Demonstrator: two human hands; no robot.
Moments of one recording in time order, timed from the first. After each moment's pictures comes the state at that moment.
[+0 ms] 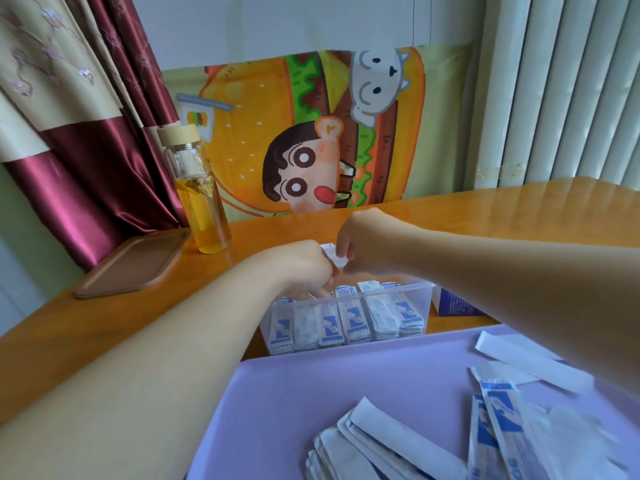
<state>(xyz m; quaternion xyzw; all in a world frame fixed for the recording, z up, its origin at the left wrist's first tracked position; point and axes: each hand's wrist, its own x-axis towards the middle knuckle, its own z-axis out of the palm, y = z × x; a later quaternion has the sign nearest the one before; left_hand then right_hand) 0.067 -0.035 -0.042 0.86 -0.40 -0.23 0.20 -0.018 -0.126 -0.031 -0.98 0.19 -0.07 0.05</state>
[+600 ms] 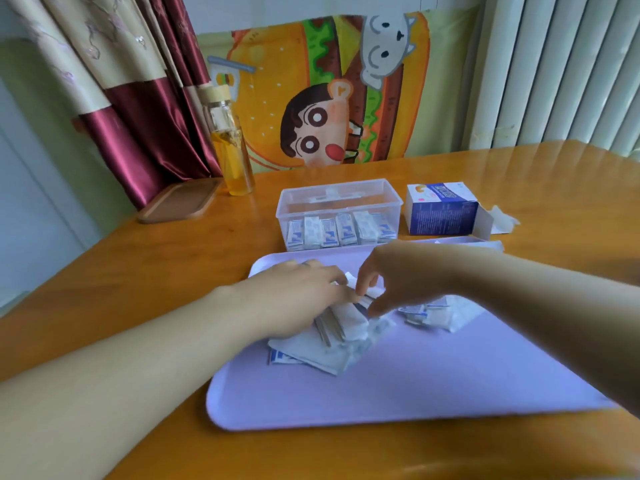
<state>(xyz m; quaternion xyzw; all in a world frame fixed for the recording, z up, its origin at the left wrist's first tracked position) -0.035 0.110 -0.082 0.71 -0.68 0.05 -0.17 -0.160 -0.016 -0.059 -0.99 0.11 0.10 0.07</state>
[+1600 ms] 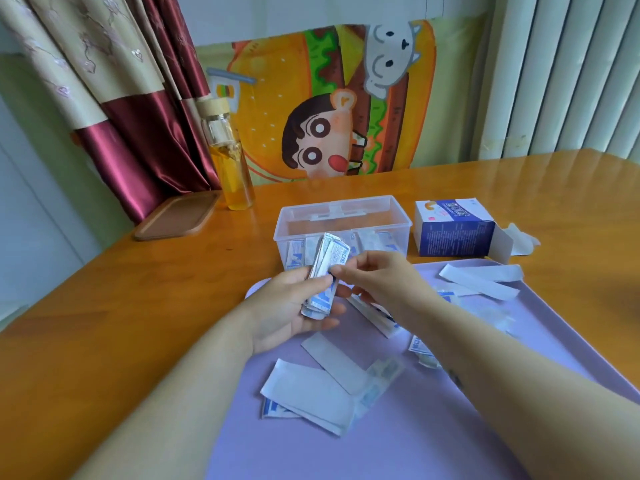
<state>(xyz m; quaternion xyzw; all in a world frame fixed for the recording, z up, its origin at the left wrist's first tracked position) -0.007 0.084 -0.099 0.61 -0.30 -0.43 0.59 -0.104 -0.042 -0.108 -0.73 0.24 -0.22 0.60</state>
